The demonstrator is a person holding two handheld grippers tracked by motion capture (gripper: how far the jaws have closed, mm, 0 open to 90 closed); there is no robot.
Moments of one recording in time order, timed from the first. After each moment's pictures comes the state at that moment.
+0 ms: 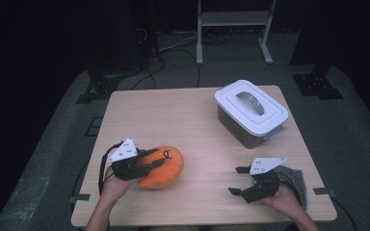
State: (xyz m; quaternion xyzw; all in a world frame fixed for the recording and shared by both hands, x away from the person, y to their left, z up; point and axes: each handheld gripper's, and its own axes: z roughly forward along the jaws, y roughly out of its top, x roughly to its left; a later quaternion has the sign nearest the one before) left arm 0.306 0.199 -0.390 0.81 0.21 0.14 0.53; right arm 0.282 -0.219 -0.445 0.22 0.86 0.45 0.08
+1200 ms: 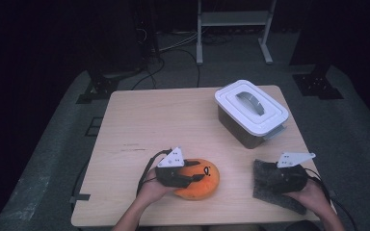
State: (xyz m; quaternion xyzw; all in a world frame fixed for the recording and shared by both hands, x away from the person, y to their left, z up) left arm 0.310 0.096 -0.423 0.85 0.13 0.07 0.51; right arm 0.292 -0.296 -0.447 0.28 0.86 0.41 0.11
